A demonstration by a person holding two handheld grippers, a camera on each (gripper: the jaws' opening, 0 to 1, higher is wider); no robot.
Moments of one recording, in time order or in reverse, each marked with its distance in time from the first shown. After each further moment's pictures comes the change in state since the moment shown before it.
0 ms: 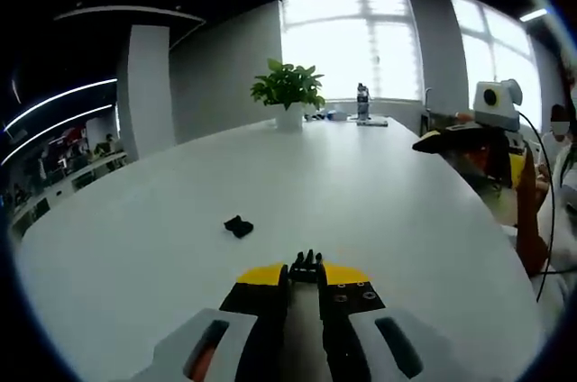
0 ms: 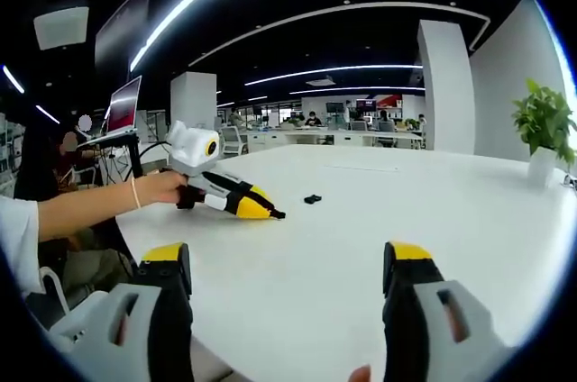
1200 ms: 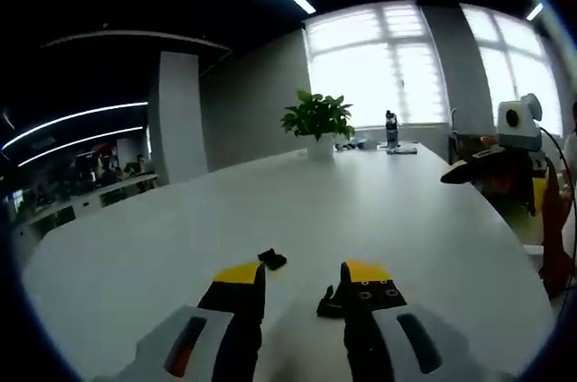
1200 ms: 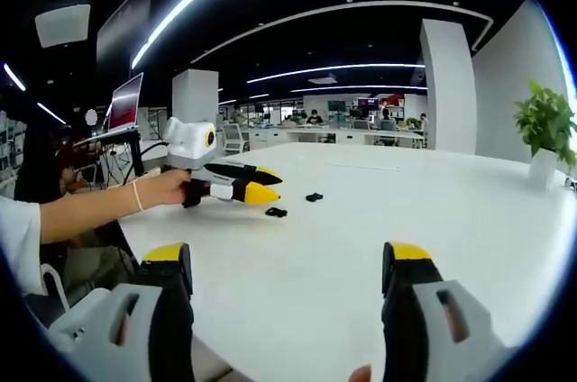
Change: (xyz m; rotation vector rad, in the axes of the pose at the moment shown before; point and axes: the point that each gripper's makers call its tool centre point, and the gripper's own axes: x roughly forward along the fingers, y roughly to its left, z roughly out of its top) left arm -0.003 0.024 0.028 -0.007 -0.160 0.161; right arm 0.001 0.001 -0.002 -0.009 0.010 0.009
